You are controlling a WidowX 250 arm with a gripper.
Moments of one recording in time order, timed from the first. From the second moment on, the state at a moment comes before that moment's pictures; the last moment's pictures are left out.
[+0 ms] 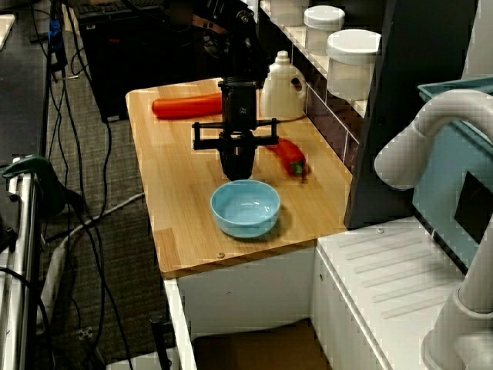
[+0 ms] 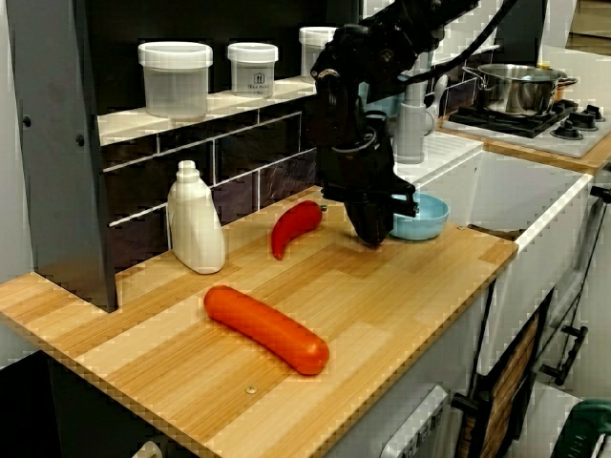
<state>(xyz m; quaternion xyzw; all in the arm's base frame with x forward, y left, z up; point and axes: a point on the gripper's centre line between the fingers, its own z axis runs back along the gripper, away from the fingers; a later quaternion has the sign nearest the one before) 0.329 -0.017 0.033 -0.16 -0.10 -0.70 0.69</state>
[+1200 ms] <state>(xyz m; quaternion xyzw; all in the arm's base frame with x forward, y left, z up) 0.311 -0.068 0.034 -0.26 -0.08 -0.70 0.66</state>
